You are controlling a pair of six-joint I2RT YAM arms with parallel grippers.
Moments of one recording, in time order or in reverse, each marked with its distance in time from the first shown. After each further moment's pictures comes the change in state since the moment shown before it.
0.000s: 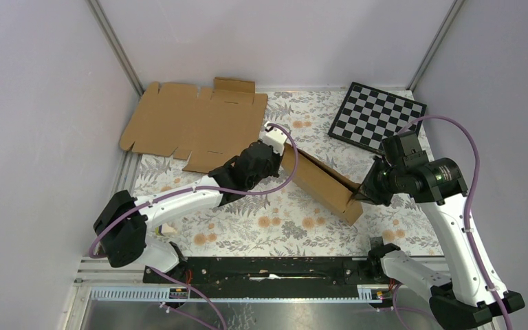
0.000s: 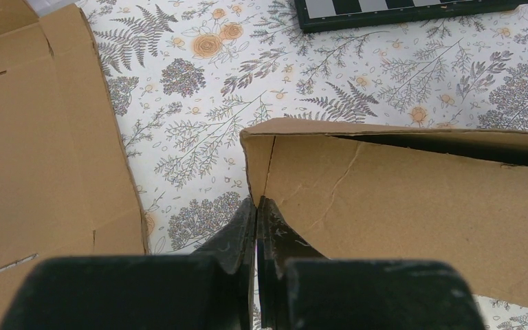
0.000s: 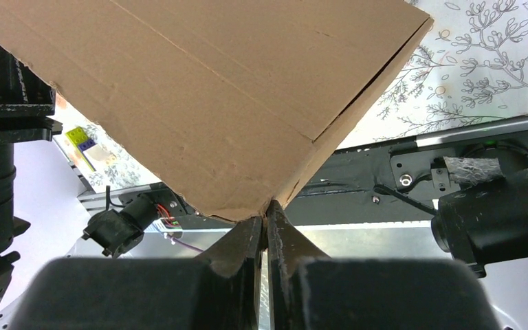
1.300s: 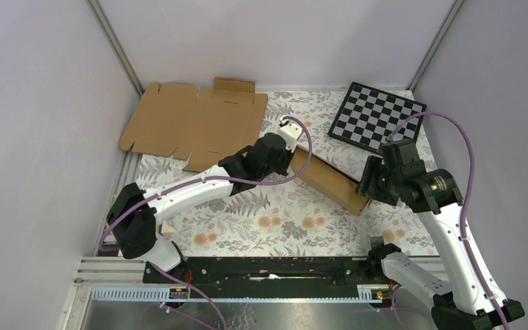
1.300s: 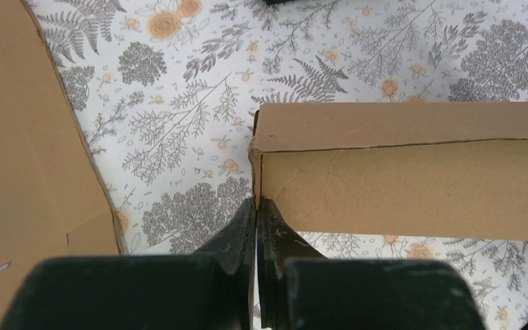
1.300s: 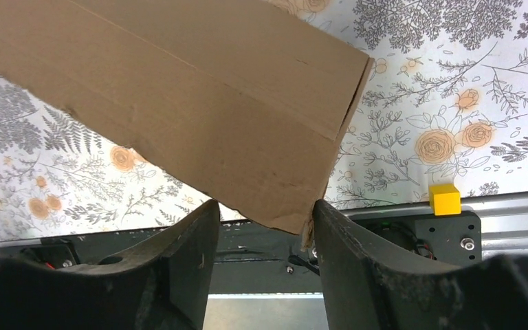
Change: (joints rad) left arm -0.011 0.102 0.191 -0.197 0.069 -0.014; right arm -0.002 -0.084 -0.128 0.145 0.211 -0.274
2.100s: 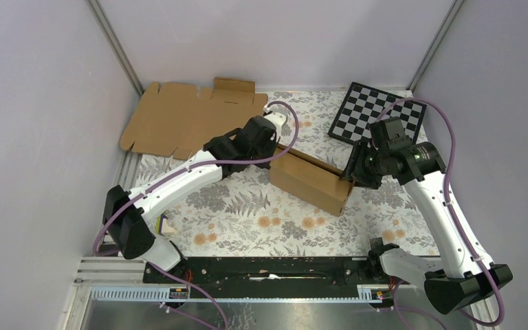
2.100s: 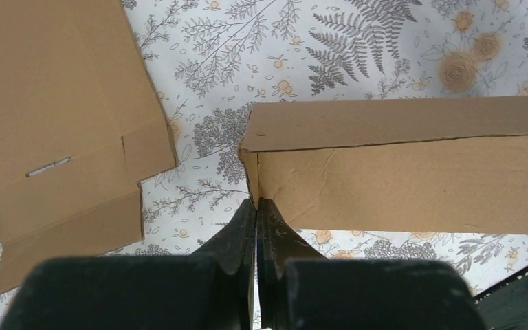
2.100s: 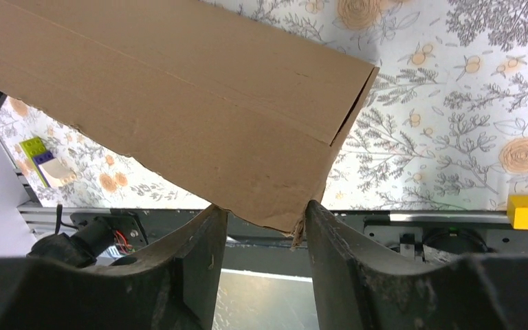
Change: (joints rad) left arm 0.086 -0.007 0.233 -0.525 0.040 -0.070; right arm -0.007 0.201 0.089 0.041 -0.183 0.062
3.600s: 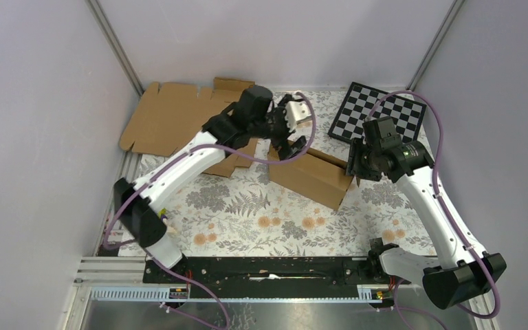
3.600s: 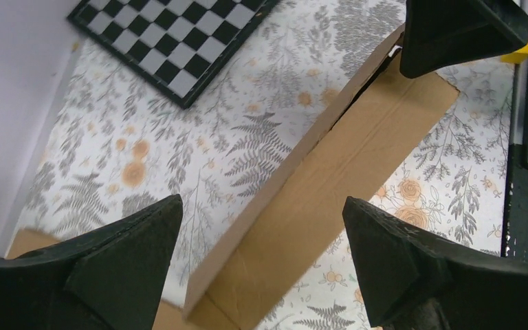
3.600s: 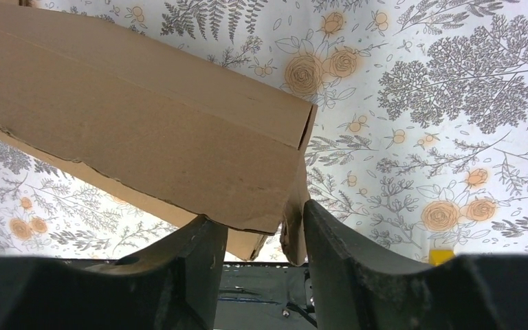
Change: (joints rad) left arm 0.097 0.053 0.175 0.184 0.623 0.578; right arm -0.003 0.045 -0.082 0.162 0.159 -0.176
